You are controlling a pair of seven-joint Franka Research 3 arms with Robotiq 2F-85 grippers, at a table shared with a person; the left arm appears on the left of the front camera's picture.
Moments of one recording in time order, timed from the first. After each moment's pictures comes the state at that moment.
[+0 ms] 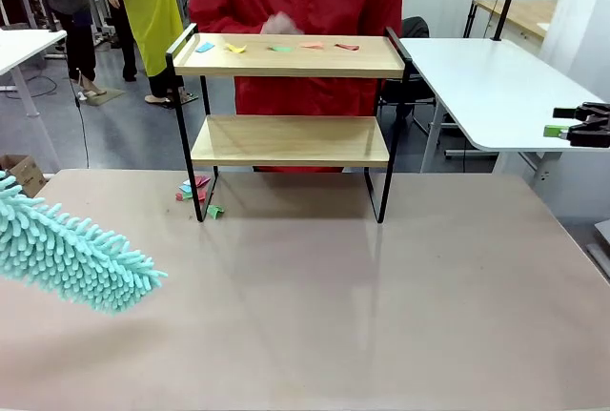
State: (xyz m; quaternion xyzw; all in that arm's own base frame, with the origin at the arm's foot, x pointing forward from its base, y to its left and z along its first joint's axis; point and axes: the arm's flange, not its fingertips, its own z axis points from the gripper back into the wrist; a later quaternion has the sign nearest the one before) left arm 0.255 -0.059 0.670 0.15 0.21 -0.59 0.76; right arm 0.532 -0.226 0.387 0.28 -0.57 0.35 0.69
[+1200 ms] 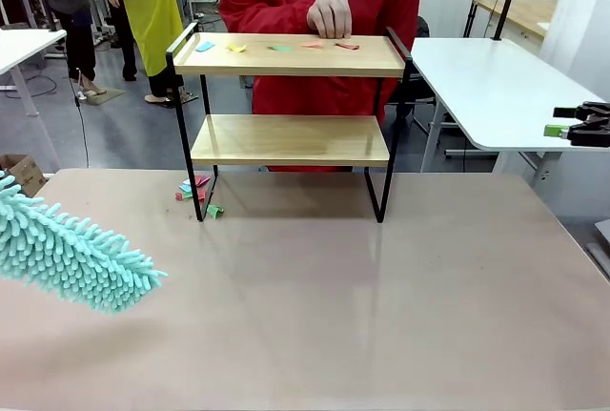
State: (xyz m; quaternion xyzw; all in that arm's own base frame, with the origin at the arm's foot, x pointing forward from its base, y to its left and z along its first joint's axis) left arm 0.255 -0.059 0.670 0.15 0.21 -0.59 0.76; right arm 0.532 -0.226 0.387 0.28 -0.57 0.35 0.69
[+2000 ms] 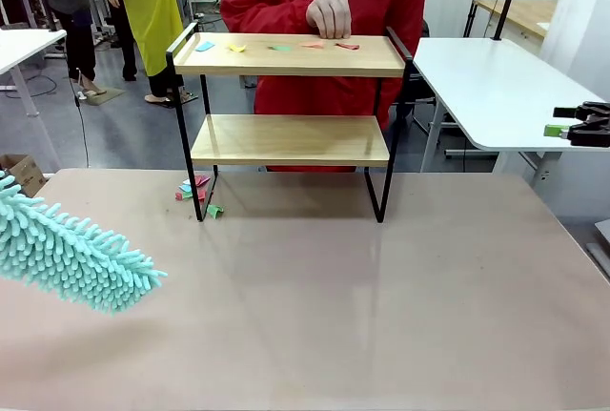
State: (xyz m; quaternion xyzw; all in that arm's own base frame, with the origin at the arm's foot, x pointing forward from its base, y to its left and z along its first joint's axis) left arm 0.255 -0.059 0.670 0.15 0.21 -0.59 0.76; right arm 0.532 -0.226 0.387 0.28 -0.57 0.35 0.69
